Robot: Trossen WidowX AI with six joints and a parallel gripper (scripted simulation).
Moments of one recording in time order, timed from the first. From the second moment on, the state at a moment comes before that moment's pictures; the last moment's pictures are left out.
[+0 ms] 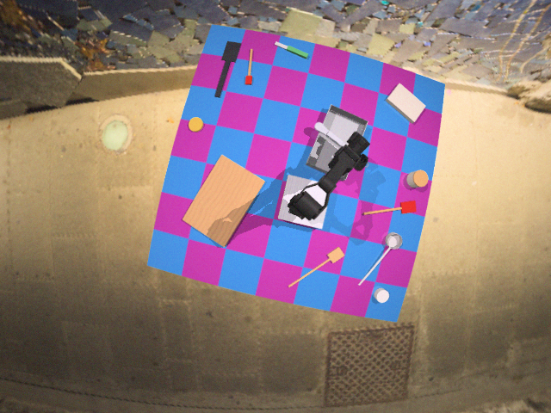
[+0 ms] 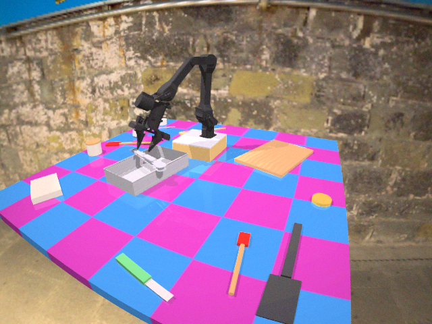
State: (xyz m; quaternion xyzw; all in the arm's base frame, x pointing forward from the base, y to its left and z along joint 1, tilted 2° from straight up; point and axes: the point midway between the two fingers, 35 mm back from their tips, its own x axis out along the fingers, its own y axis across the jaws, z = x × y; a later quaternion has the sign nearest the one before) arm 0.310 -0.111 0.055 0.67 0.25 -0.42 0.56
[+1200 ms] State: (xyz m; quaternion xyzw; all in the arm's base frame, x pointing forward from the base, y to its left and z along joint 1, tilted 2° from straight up) arm 0.337 -0.118 0.004 0.67 0.25 -0.42 0.56
